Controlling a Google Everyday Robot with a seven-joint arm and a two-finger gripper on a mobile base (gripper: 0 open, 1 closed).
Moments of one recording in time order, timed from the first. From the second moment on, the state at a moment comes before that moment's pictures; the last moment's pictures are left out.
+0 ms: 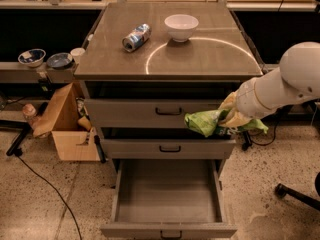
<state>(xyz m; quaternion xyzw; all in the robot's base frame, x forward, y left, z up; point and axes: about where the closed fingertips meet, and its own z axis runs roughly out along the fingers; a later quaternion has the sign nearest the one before) 0.564 -0.200 0.771 -0.68 0.67 0.01 0.29</state>
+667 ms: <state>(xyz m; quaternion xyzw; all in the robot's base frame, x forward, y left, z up) 0.559 -0.183 0.736 -0.69 0.67 0.01 0.28</state>
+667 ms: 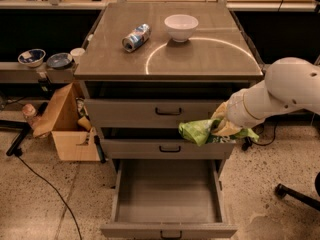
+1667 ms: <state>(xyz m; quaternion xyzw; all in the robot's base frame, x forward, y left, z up) 0.541 -0.177 0.682 -0.68 0.69 0.05 0.23</state>
